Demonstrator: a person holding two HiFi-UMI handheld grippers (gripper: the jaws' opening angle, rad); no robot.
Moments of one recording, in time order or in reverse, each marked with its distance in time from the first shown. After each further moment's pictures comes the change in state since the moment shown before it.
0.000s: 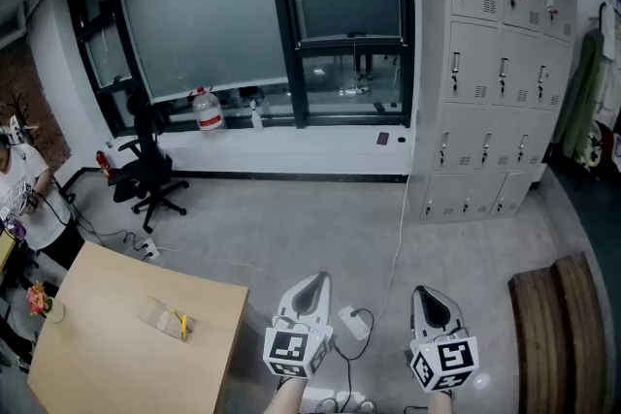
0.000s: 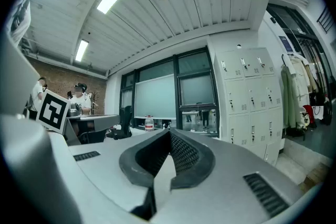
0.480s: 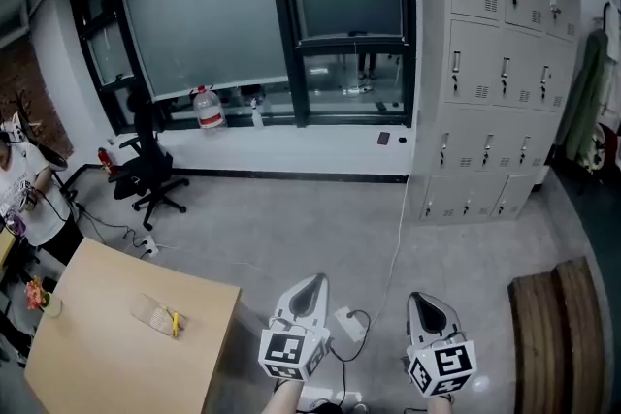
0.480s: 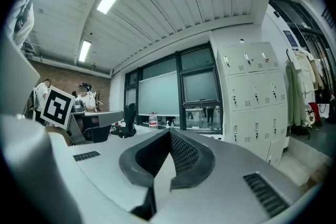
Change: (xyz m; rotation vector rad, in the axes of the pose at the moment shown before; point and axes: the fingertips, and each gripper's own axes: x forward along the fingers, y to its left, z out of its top) left arm 0.013 -0.019 -0.014 0.001 0.015 -0.007; right arm 0.001 -0.017 -0.012 0.000 0.034 0.065
